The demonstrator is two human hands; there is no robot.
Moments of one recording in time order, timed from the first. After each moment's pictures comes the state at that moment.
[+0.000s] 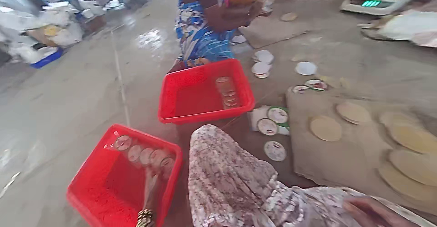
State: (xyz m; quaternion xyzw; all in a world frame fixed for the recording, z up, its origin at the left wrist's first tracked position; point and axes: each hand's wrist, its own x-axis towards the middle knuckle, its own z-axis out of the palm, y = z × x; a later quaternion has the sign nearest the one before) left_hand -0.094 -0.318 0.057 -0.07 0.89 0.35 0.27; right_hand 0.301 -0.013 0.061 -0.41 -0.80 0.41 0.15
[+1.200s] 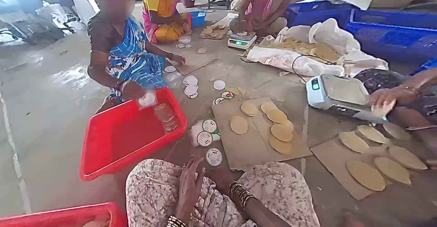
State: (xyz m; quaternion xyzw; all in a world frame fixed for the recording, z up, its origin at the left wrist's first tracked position) left_hand 0.025 -0.097 -0.021 0.55 0.72 0.37 0.20; right_hand 0.165 0.000 -0.060 -0.33 -0.85 0.33 -0.22
